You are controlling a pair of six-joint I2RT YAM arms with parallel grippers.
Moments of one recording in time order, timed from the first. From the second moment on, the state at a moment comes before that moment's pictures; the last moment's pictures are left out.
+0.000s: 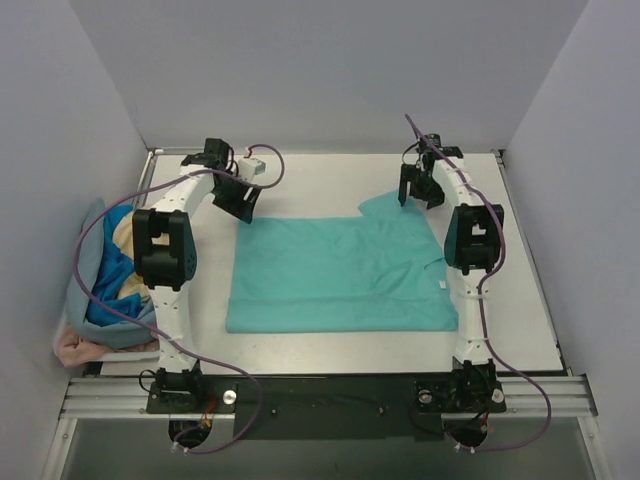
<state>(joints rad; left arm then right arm) -0.11 2.15 1.83 -0.84 0.28 0.42 0.06 2.48 2.19 -0.88 0.03 0.17</state>
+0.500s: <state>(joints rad) -0.10 2.36 2.09 -1.01 0.34 0.63 0.12 2.50 2.23 -1.01 0.05 0.18</state>
